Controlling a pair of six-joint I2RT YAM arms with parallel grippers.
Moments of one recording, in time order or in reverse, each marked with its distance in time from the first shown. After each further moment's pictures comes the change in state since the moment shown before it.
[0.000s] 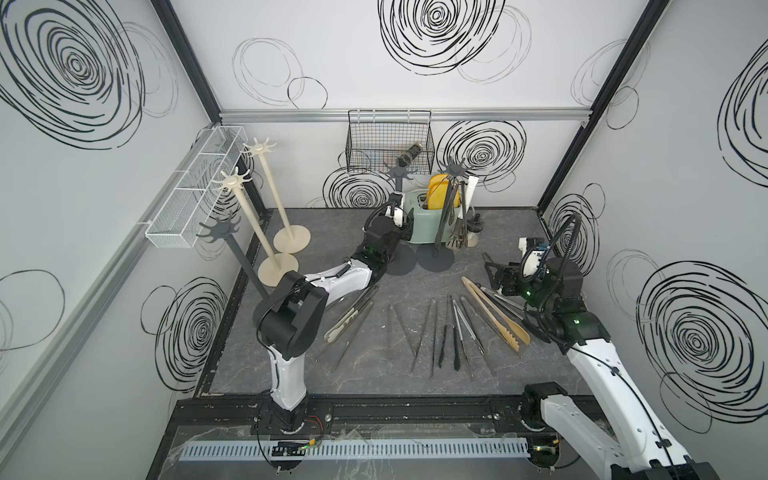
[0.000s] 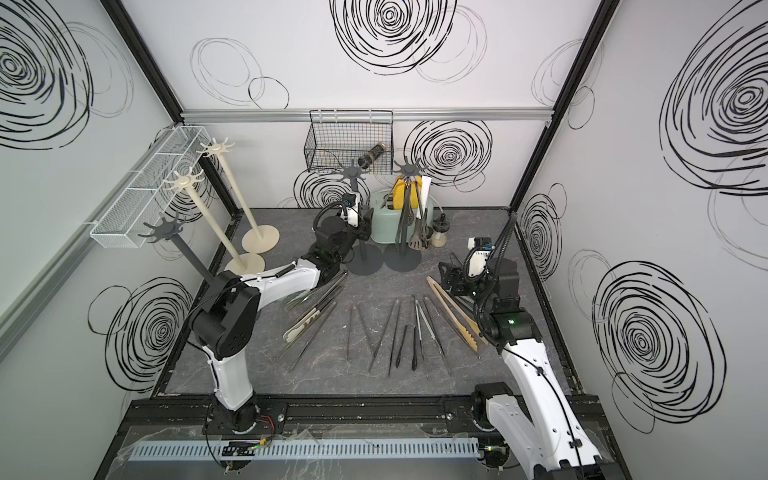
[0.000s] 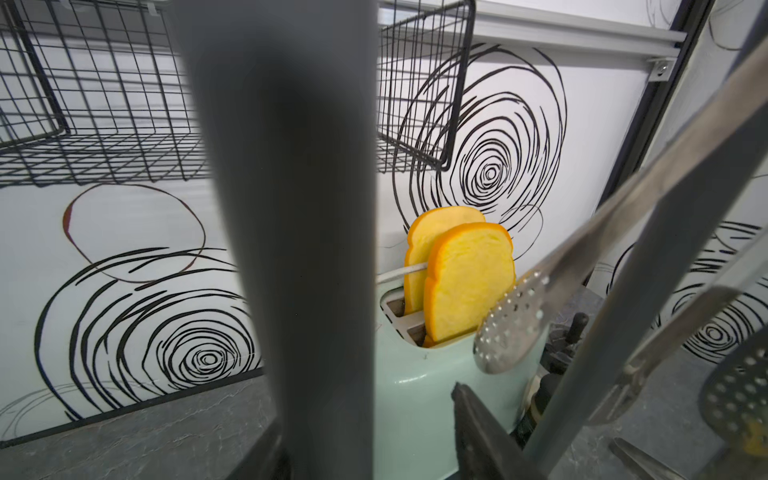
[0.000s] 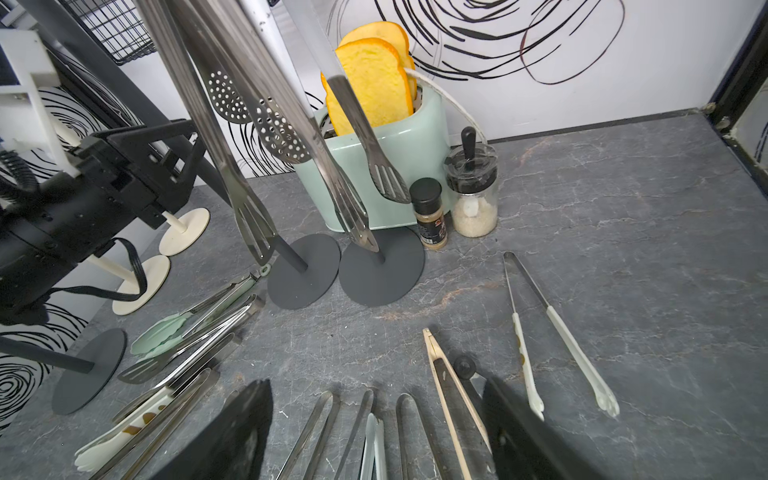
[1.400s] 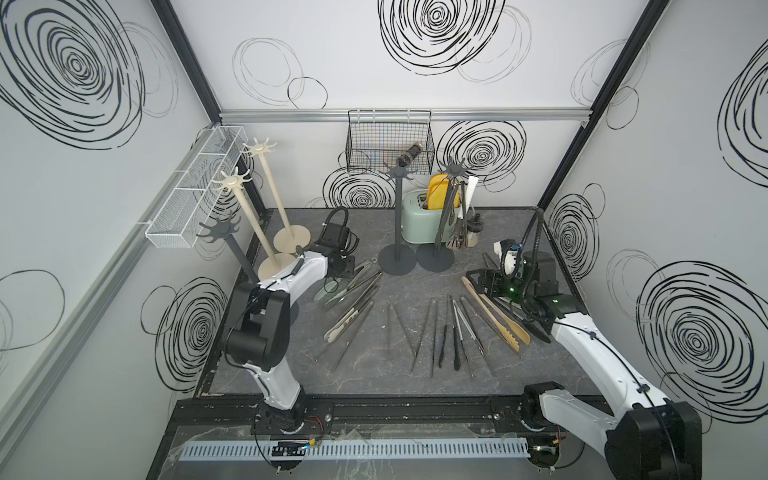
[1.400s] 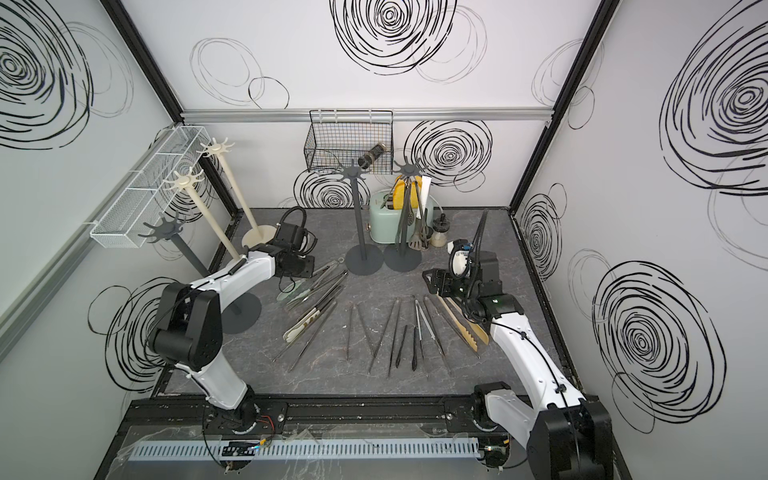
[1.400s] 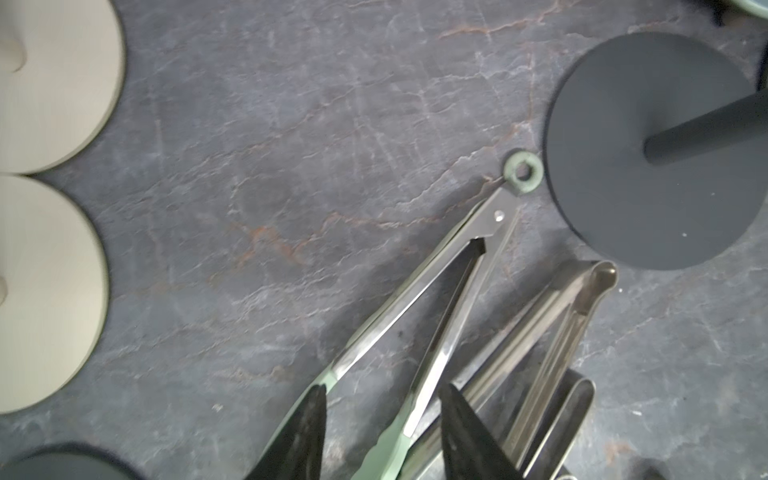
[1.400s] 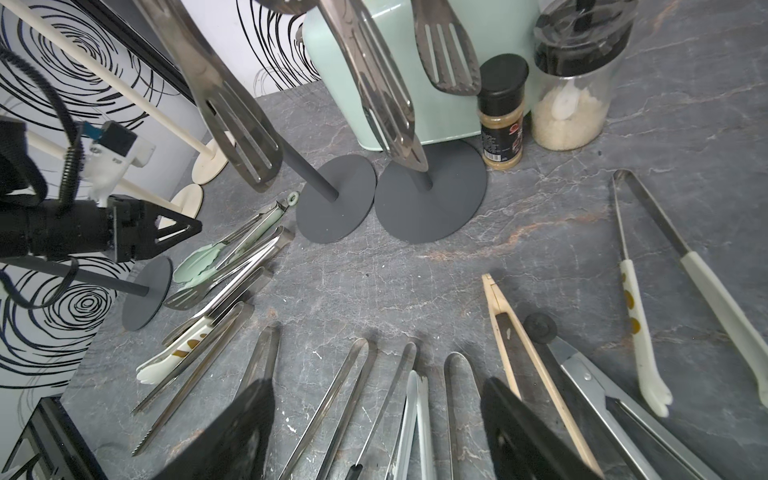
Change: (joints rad) left arm 0.302 -0.109 -0.015 -1.160 0.134 -0.097; right arm 0.049 0.225 0.009 0.007 -0.160 0.019
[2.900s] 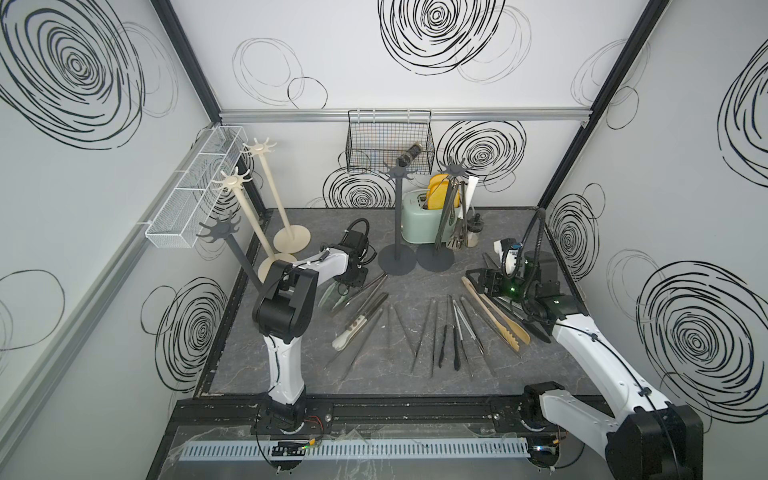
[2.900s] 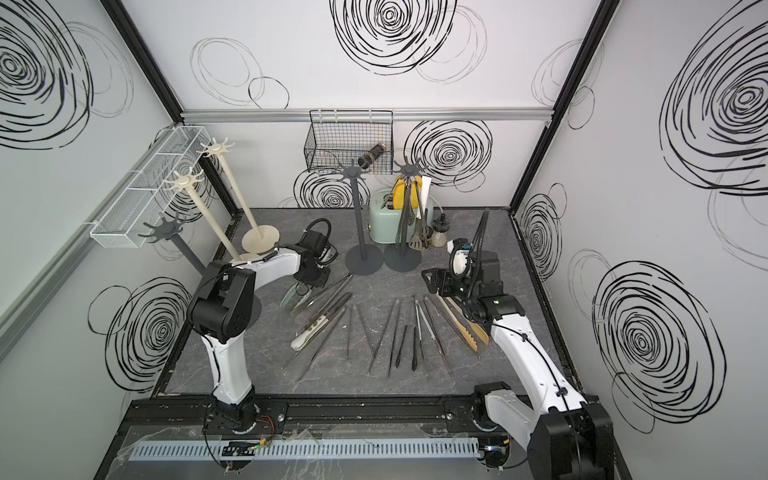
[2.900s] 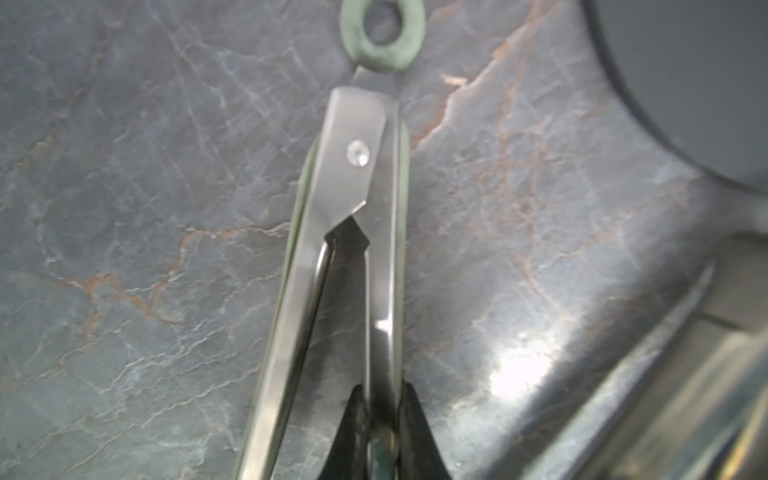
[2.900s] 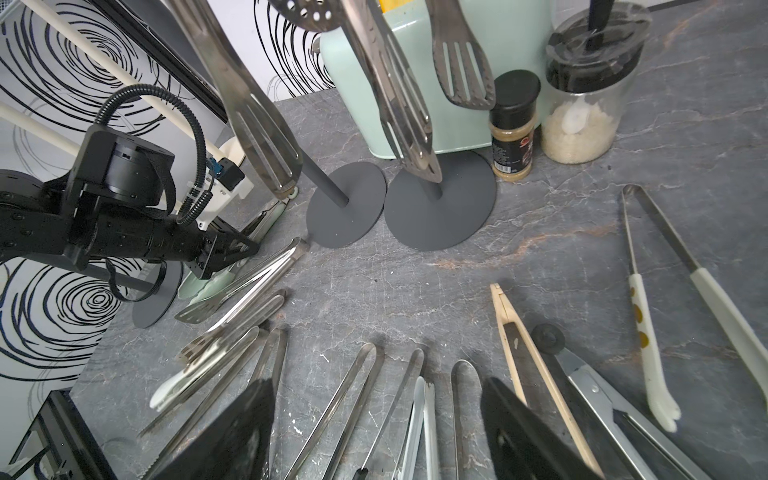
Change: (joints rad) left arm -0.046 0.216 0.063 -0.023 -0.037 0.139; right arm 0.000 -0.020 0.001 0.010 -0.020 -0.008
